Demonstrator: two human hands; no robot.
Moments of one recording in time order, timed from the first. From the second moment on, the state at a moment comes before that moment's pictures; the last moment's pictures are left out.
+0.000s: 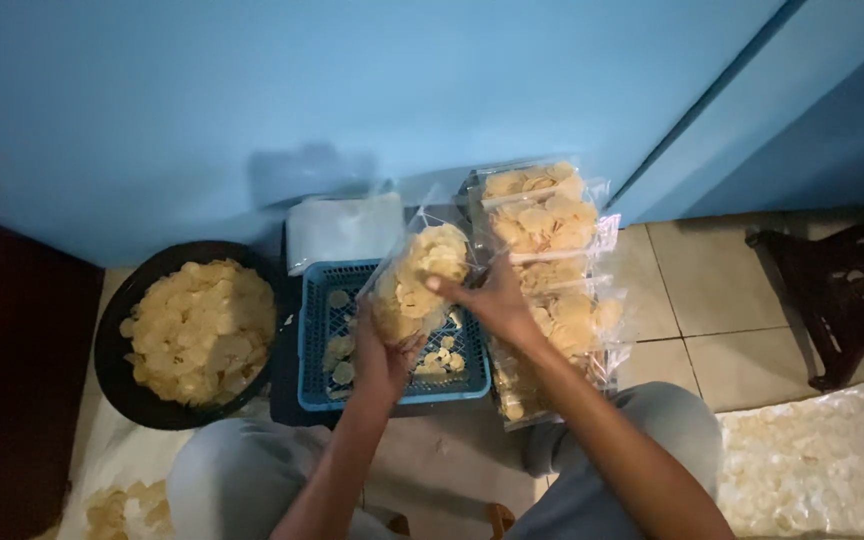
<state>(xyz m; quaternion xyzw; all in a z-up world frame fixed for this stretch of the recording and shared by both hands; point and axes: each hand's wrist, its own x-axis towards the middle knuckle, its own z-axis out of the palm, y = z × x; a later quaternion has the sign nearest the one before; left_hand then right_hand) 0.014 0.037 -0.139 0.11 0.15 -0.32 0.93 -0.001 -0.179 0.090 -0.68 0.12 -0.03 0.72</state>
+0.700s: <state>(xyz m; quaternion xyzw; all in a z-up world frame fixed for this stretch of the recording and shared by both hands) -0.012 -0.026 0.010 0.51 0.08 -0.23 0.83 0.111 -0.335 0.012 -0.41 0.34 -0.15 0.83</state>
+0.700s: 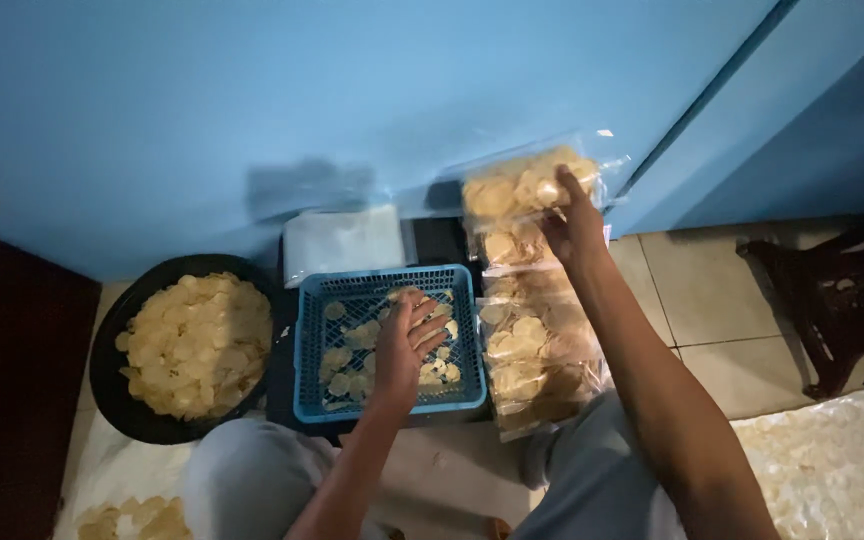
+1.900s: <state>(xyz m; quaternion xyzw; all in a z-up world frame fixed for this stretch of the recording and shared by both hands) 0.049 0.084 0.109 0.55 0.09 -0.03 0.83 0.113 -0.362 -0.012 -0.89 0.25 -0.04 0.38</state>
